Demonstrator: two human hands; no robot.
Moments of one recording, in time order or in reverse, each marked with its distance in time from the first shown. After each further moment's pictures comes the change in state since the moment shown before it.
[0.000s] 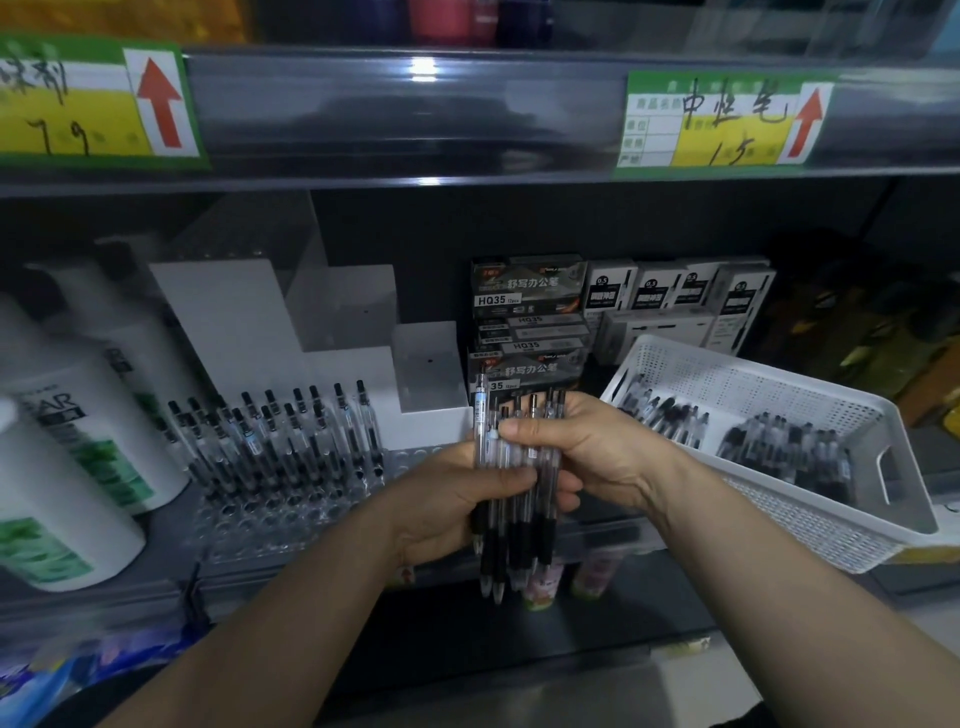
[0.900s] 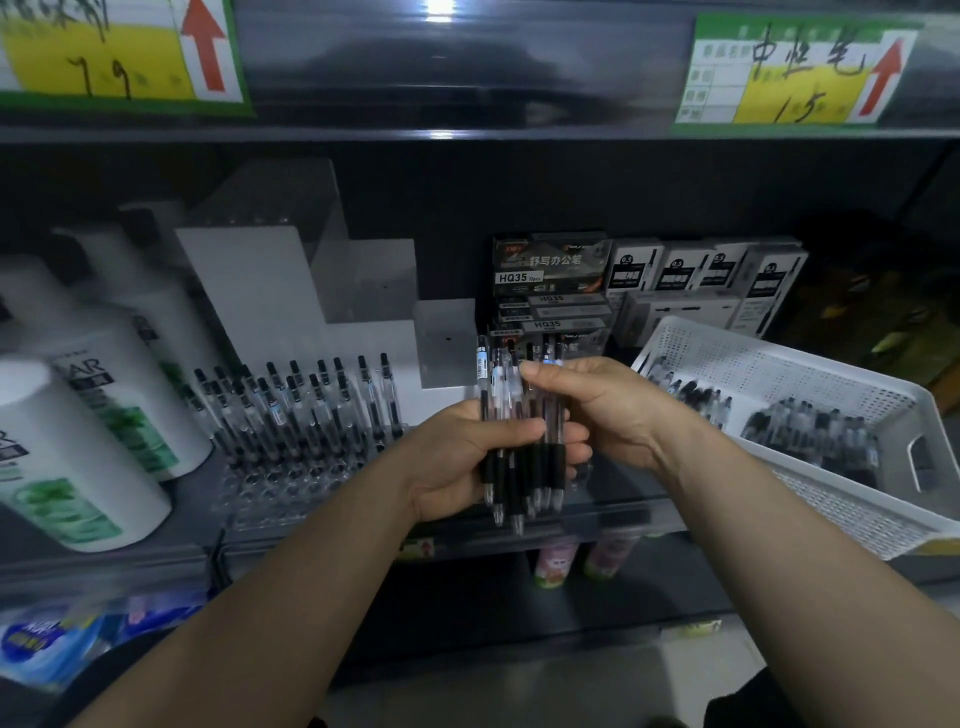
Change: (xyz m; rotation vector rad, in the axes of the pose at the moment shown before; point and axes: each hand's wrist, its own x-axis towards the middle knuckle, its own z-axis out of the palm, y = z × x) left_hand -0.002 0.013 -0.006 -0.158 0.045 -0.026; right_hand 0.011 -0.008 0.006 0.056 0.065 0.037
